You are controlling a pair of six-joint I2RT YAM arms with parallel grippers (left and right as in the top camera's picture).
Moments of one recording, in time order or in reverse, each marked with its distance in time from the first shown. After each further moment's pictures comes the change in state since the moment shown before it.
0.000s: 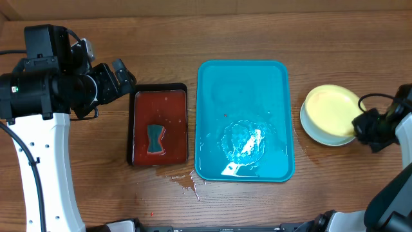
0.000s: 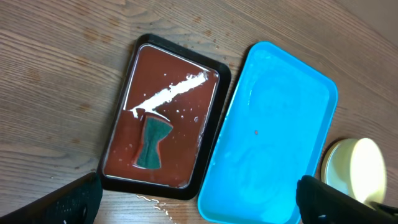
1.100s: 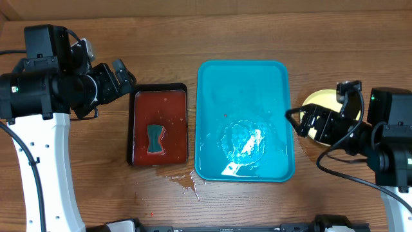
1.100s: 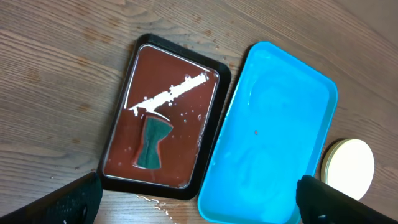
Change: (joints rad) left arm 0.000 0.000 0.000 0.000 0.000 0.000; right arm 0.488 -0.589 0.141 -0.192 -0.418 -0.236
